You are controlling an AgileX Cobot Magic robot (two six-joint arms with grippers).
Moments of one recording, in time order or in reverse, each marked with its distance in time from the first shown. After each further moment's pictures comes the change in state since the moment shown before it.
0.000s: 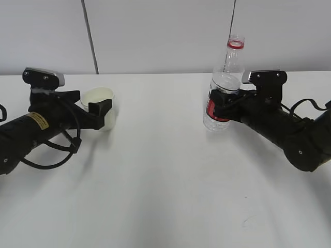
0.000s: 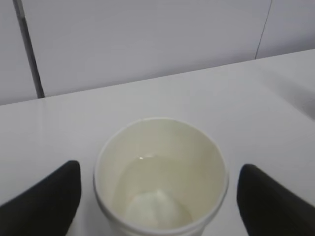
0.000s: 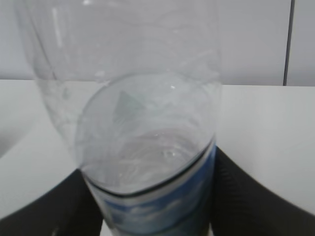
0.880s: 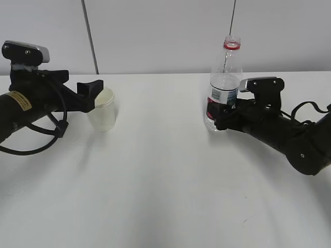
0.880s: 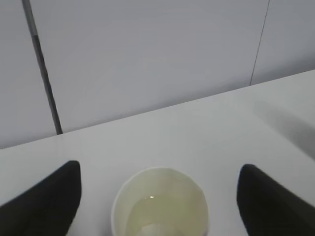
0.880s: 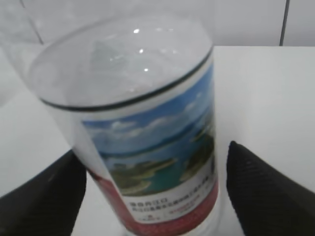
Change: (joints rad) left arm 0.000 -0.212 0.052 0.008 0.128 0.000; right arm 0.002 -0.002 0.013 0.000 0.097 -0.016
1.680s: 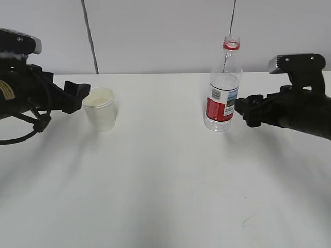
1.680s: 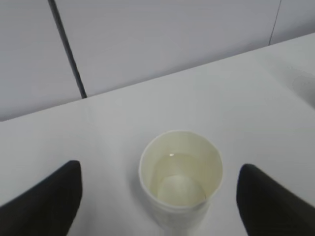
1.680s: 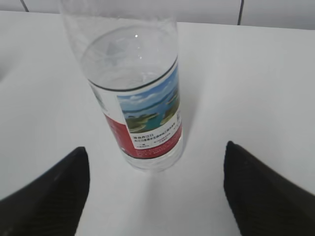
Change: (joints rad) left arm 0.000 -0.182 0.001 0.008 0.371 0.000; right arm 0.000 -0.458 0.194 0.004 0.459 0.000
